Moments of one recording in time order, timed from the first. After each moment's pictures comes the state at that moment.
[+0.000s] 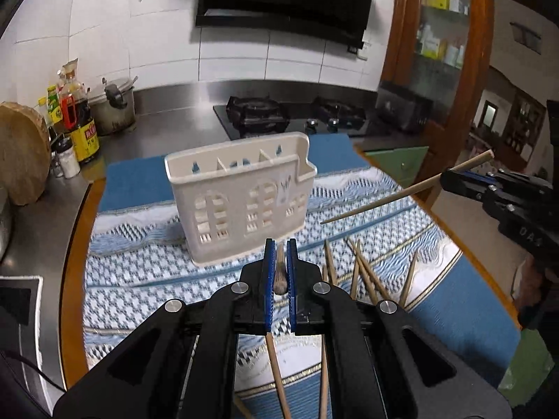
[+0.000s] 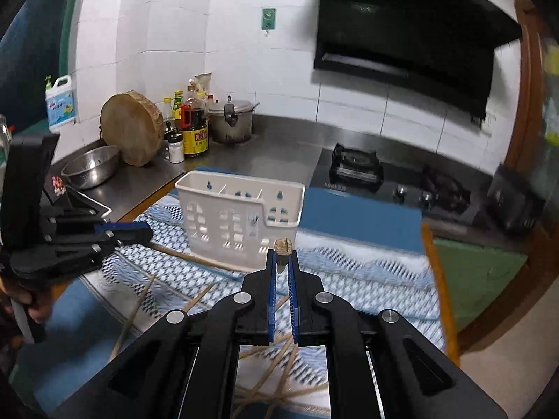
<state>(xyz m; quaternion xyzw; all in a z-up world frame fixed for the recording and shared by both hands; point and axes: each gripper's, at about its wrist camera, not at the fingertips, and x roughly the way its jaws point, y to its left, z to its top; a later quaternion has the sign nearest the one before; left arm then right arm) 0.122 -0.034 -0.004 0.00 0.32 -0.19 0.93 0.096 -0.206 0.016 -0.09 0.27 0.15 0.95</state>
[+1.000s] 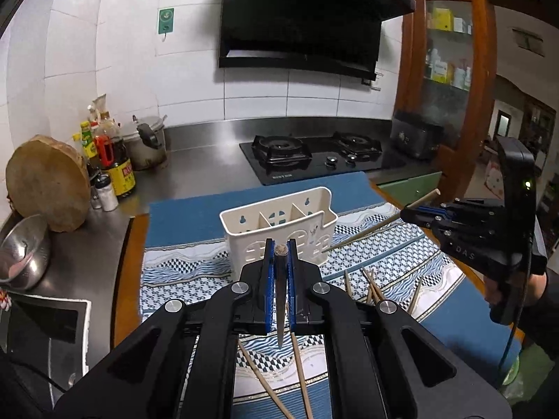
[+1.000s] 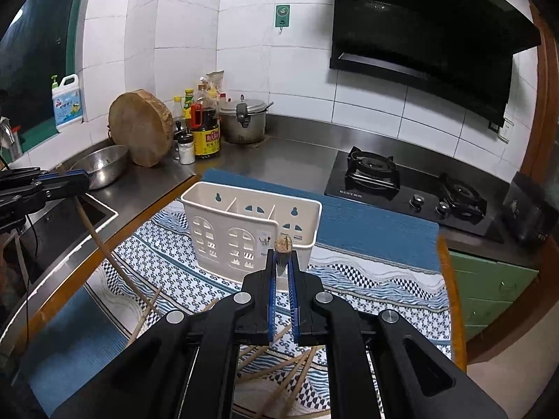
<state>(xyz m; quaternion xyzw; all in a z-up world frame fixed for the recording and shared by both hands) 0.086 -0.001 0.067 0.02 0.27 -0.15 0.95 0.130 -0.192 0.023 -0.08 0.28 0.18 0.94</state>
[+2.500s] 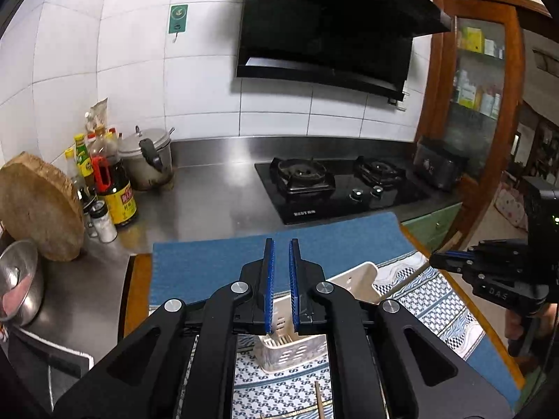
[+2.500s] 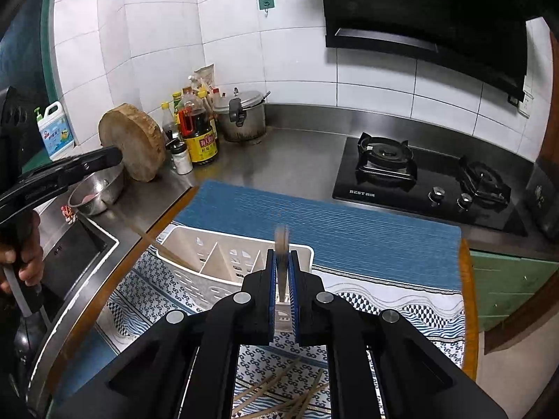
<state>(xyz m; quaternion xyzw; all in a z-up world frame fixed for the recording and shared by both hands) 0.227 0.017 0.100 -0.01 0.27 -0.12 0.95 0.237 -0.195 0.052 -0.03 0.33 0.20 0.92</state>
